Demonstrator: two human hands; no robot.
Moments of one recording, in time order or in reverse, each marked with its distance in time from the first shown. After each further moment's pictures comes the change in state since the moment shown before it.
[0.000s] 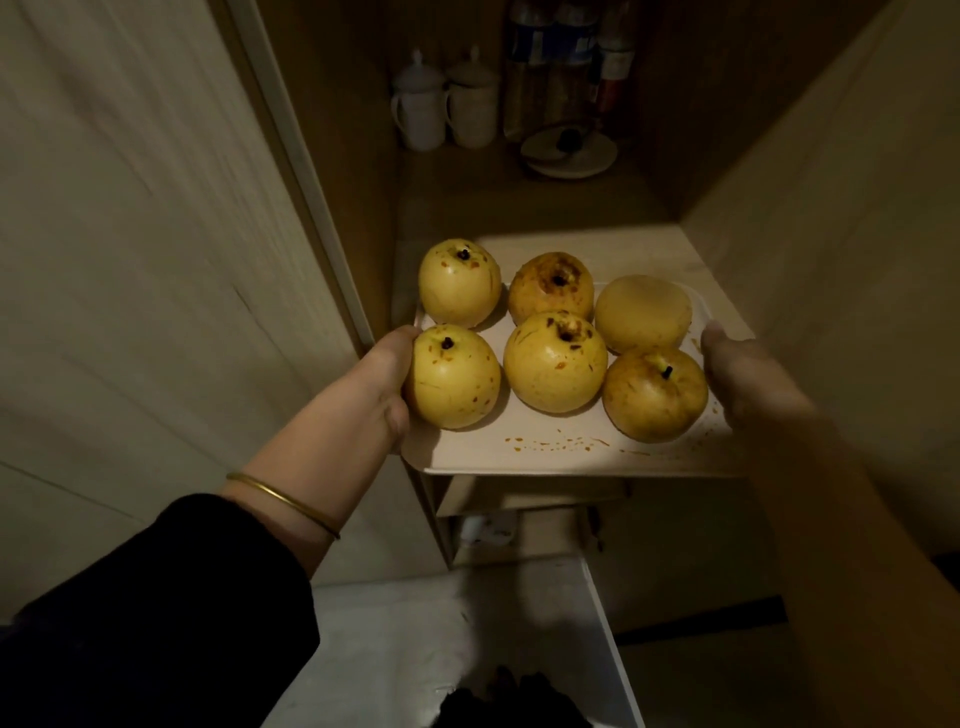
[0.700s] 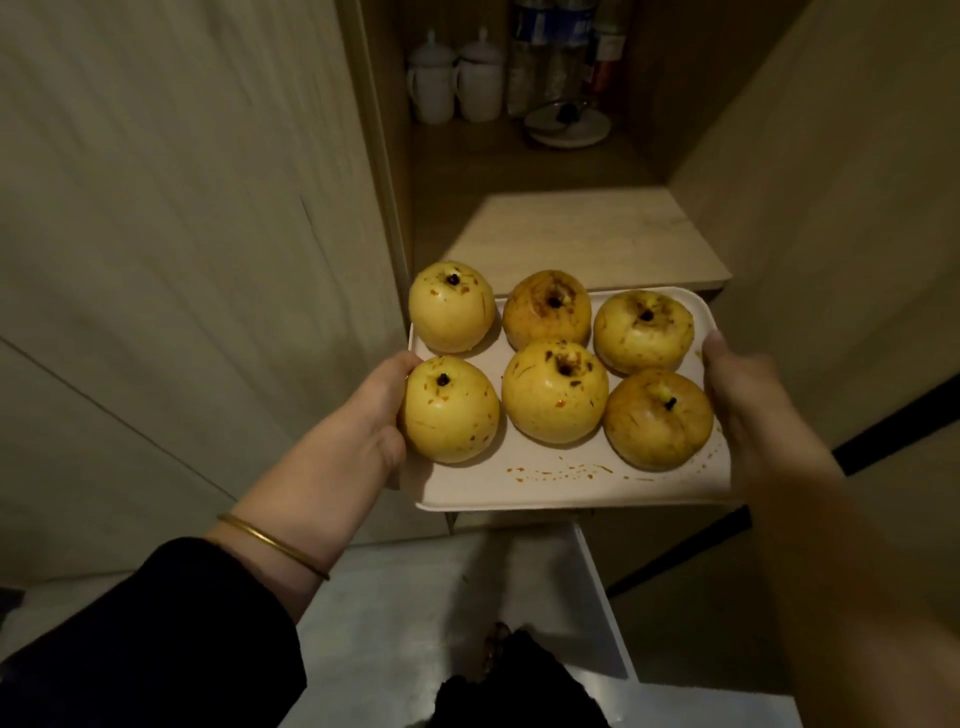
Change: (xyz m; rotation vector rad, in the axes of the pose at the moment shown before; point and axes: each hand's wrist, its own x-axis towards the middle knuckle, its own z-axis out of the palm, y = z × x) left_hand -0.052 -0.097 -0.053 0.005 -0.035 -0.075; right_hand -0.092 0.061 -0.021 0.012 0.013 0.030
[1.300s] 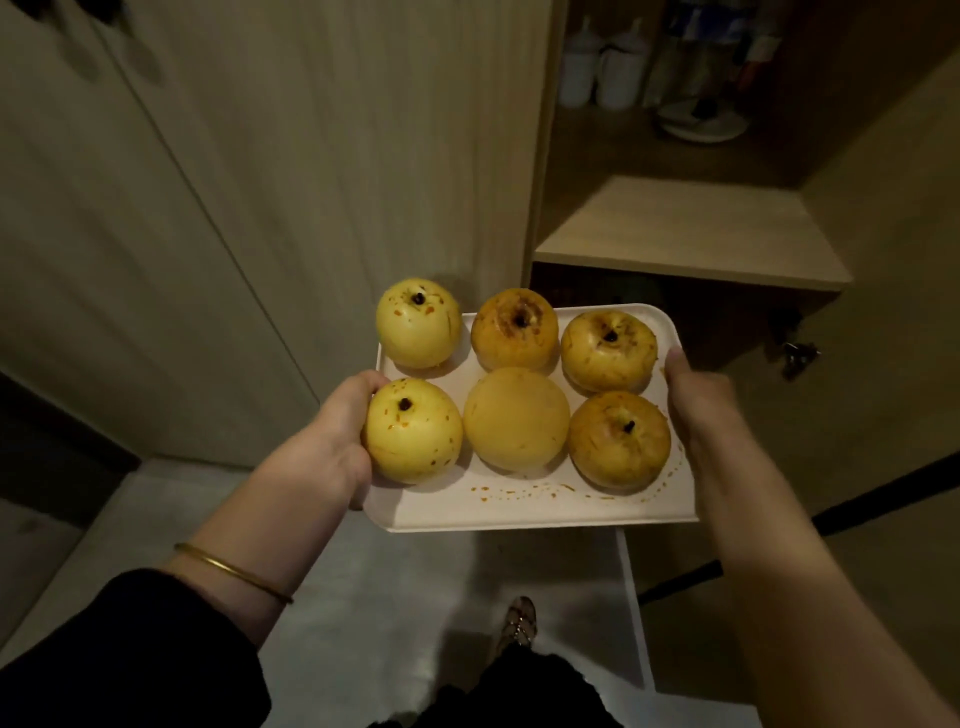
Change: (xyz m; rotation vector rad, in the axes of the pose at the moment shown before) left_hand -0.068 -0.087 -0.109 -0.274 0.224 -0.043; right_hand -0.107 0.023 0.076 -0.072 -0.228 -0.147
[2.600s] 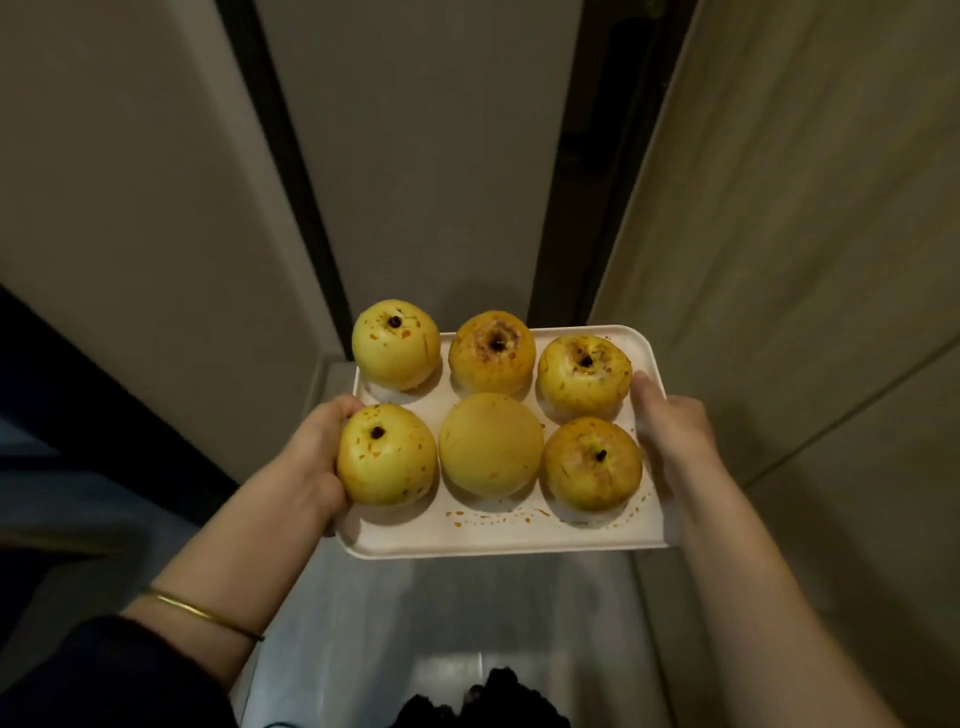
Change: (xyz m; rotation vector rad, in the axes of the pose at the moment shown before) left_hand -0.112 -0.156 -0.276 -1.226 0.778 0.009; right_hand -0.246 -0.082 0.382 -0.532 -1.167 -0.615
